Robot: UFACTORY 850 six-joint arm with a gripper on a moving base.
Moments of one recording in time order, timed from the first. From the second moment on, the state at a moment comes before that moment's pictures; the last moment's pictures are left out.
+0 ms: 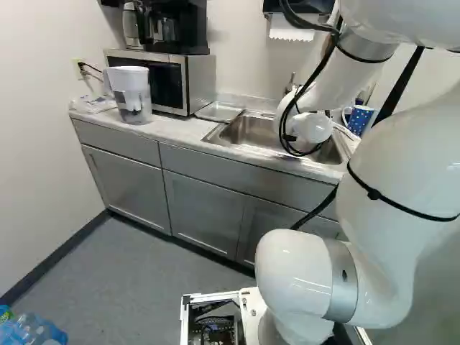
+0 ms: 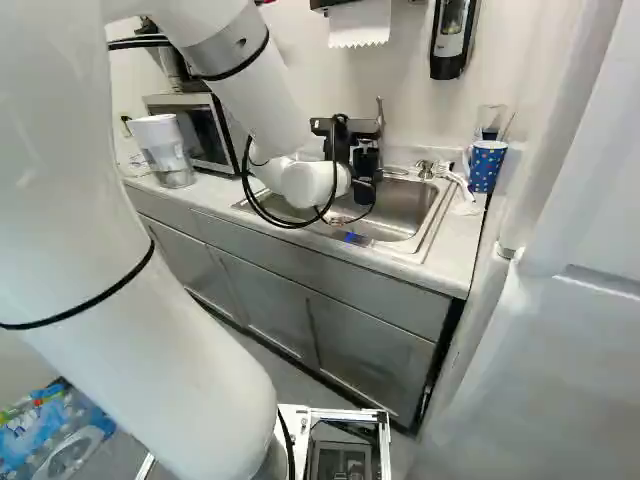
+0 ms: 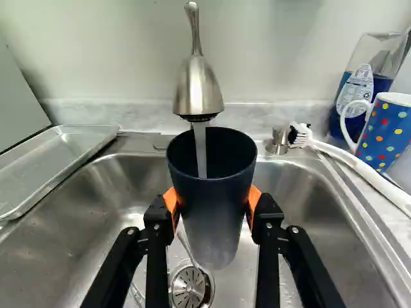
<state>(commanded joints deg) -19.7 1.0 -34.9 1.5 38.8 0.0</state>
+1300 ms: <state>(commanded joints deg) -19.7 1.0 -34.9 1.5 38.8 0.0</state>
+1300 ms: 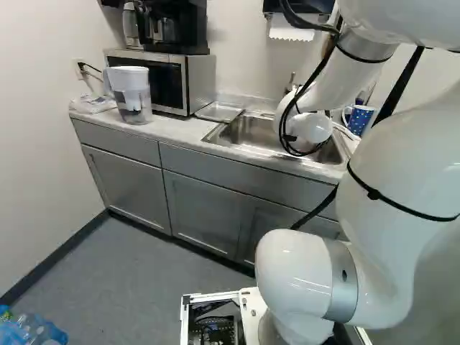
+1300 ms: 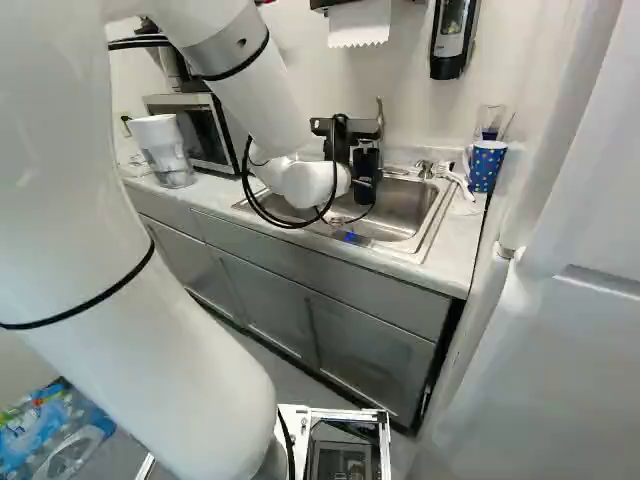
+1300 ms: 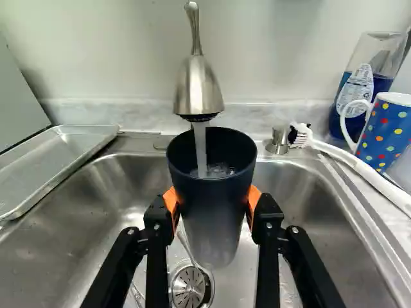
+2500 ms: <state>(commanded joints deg) -19.7 1.0 -34.9 1.5 38.8 0.0</state>
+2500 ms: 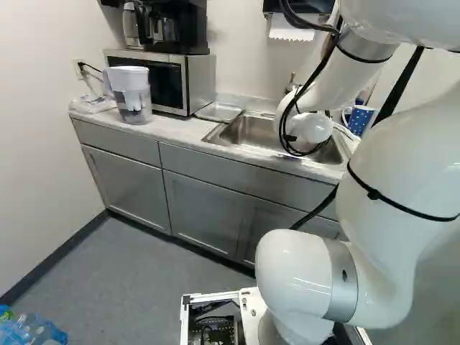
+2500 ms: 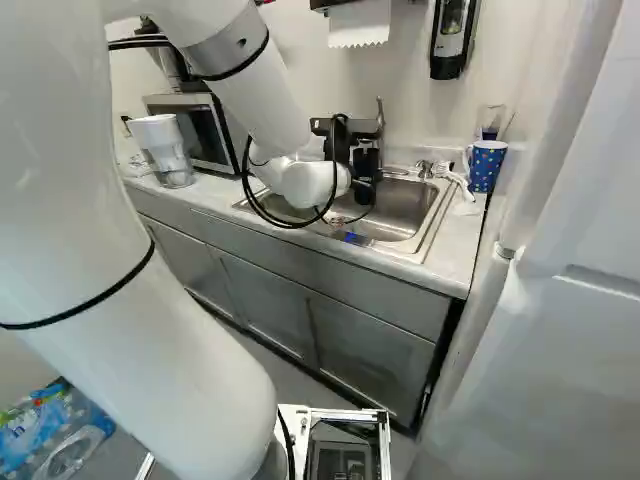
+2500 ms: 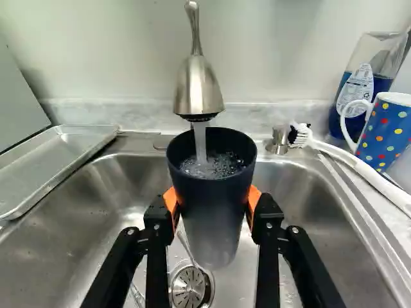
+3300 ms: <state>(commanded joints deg) -13.4 2.5 -33.4 1.5 38.8 0.0</state>
